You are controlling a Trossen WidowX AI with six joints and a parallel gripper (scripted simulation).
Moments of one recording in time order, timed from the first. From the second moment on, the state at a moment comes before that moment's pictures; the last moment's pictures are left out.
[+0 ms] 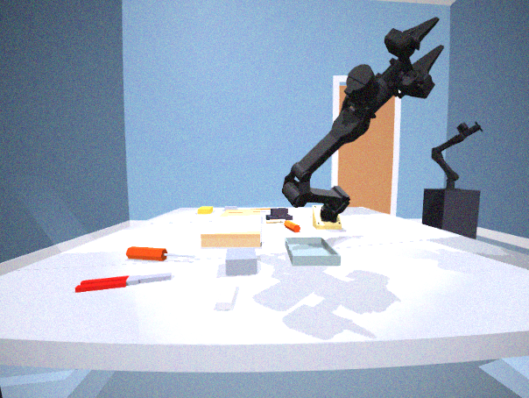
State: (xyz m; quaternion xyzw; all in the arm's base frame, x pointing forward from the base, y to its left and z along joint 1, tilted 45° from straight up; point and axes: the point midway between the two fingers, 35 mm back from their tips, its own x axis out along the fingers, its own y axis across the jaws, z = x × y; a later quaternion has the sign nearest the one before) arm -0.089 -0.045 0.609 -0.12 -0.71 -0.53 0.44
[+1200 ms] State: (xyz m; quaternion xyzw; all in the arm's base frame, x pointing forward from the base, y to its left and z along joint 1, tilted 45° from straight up) arm -0.025 -0.414 0.275 0.30 0.04 -0.67 0.67
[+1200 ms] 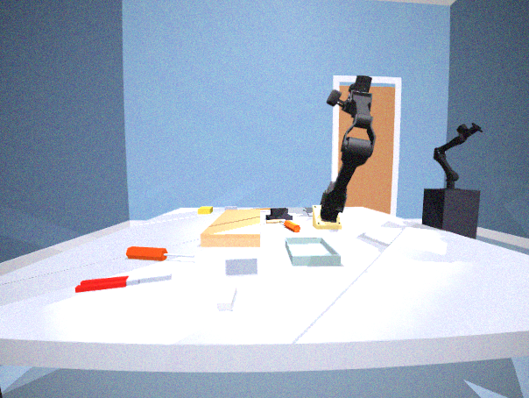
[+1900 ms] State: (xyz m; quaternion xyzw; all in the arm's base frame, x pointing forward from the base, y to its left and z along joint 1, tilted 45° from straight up) arm 0.167 -0.343 0.047 0.27 0.48 -0.22 0.81
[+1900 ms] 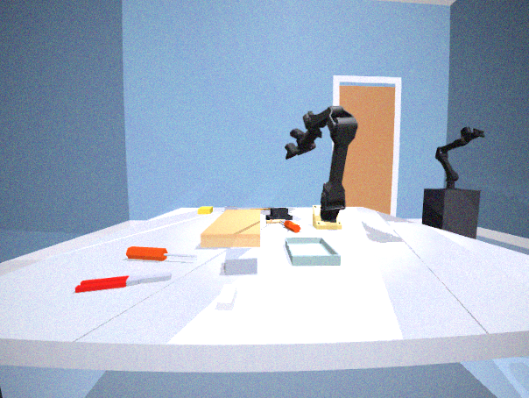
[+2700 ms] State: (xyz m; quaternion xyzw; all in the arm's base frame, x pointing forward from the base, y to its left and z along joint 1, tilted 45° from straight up) arm 0.225 -0.133 -0.078 0.17 0.53 0.38 0.74
